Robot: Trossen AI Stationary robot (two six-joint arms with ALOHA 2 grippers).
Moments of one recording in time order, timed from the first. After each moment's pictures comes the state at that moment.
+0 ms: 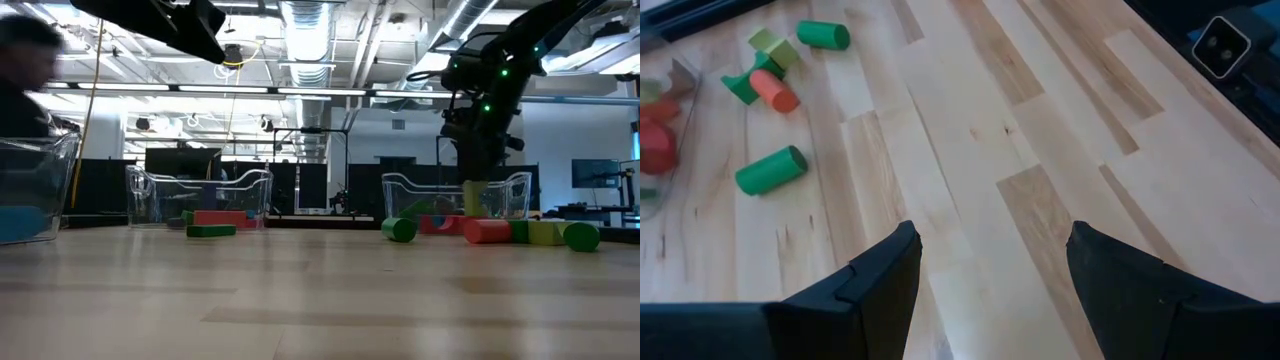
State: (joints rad) left arm -0.30 1.16 0.88 -0.37 -0.11 0.17; right arm -0.72 1.30 0.84 -0.58 0.17 0.20
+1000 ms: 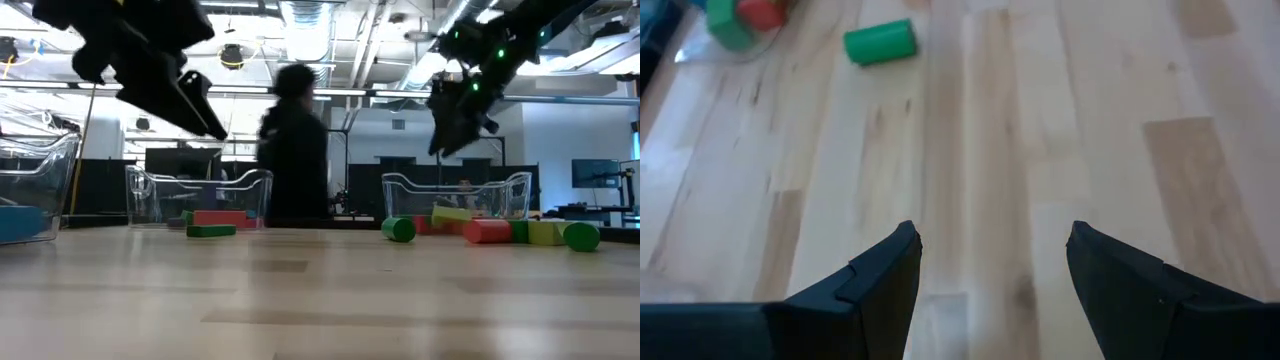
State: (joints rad) left arm -0.19 1.16 0.67 -0.21 -0.29 0.00; right arm -0.62 1.23 0.86 -0.40 0.18 0.13
